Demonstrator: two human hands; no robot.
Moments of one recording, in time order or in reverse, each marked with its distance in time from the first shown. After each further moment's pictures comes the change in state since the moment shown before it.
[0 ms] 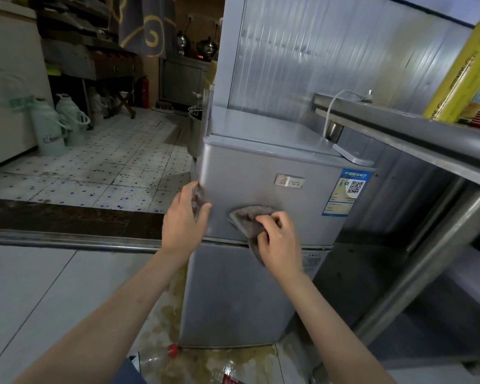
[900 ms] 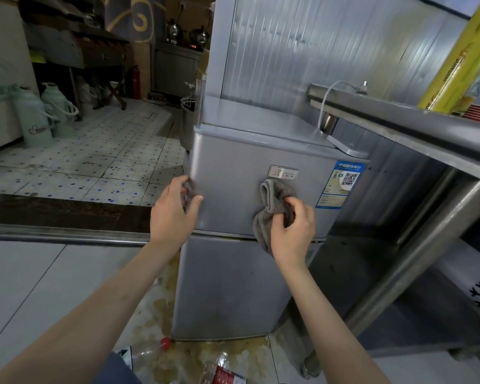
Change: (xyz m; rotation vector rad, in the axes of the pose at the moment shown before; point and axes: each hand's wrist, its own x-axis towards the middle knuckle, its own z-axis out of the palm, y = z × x) left_hand 0.002 -0.005 0.000 0.016 -0.006 -0.048; right_hand 0.008 0.006 -0.011 0.221 0.322 0.436
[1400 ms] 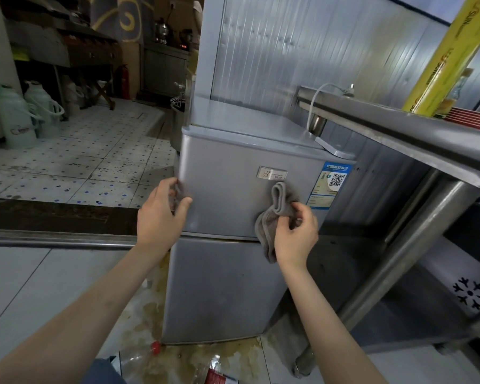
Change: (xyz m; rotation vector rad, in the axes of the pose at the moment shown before) left_hand -0.001 0.001 -0.001 0.035 -0.008 0.000; right_hand 0.008 0.014 -0.012 0.067 0.091 0.193
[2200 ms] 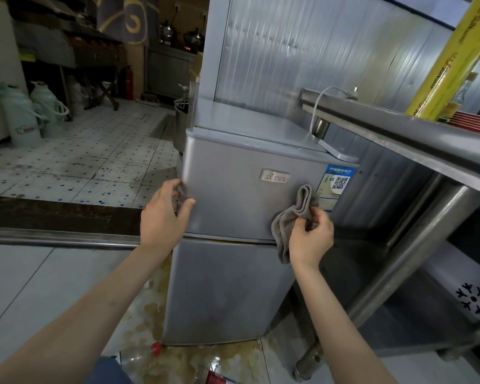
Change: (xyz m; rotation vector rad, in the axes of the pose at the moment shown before) left_hand -0.001 0.003 -0.002 -0.009 -0.002 0.006; right_hand 0.014 0.009 -0.009 -0.016 0.084 0.069
